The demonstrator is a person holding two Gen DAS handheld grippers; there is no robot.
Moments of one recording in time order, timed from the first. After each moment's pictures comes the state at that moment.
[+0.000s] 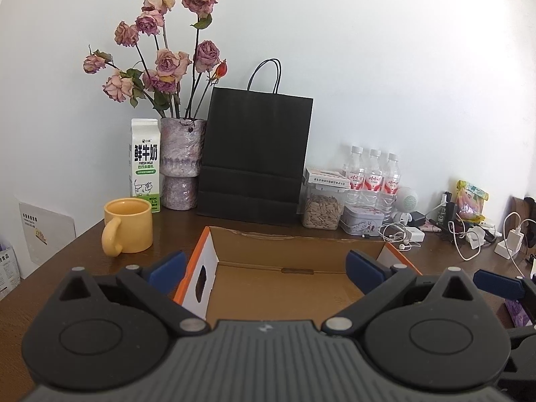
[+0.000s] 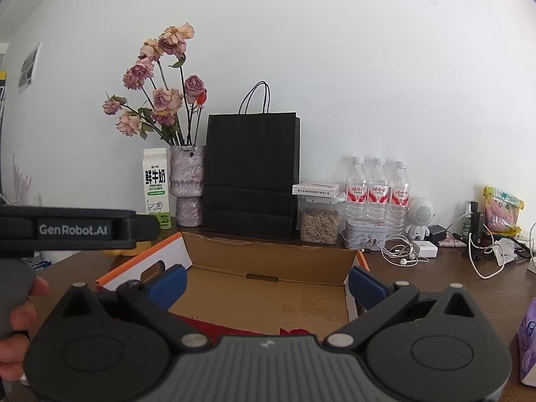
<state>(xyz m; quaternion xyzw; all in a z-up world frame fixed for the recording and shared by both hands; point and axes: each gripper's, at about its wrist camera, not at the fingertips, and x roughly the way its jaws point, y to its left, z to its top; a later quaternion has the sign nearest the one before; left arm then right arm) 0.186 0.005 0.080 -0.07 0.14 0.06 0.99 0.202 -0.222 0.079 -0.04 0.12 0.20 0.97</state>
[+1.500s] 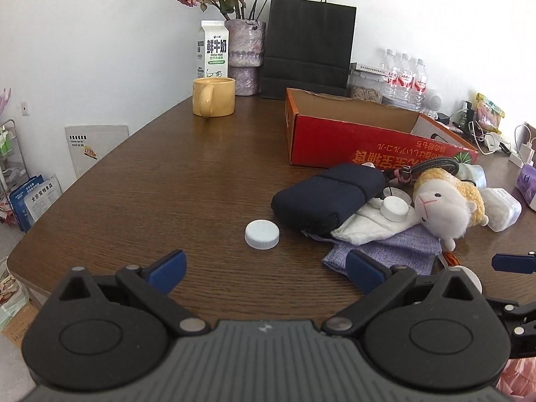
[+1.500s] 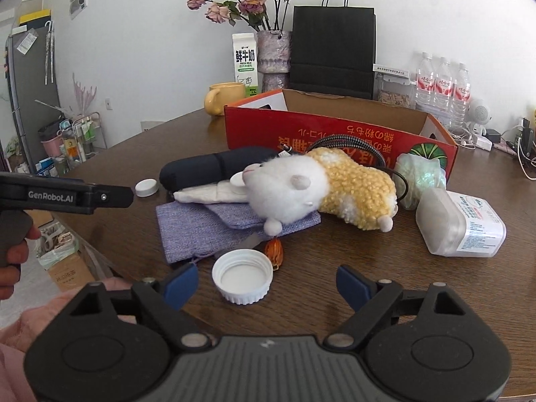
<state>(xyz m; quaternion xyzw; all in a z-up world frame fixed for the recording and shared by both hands) 0.021 0.073 -0.005 -0.06 0.29 0.09 0.95 0.060 -0.220 0.002 -0.08 0.30 0.30 0.90</state>
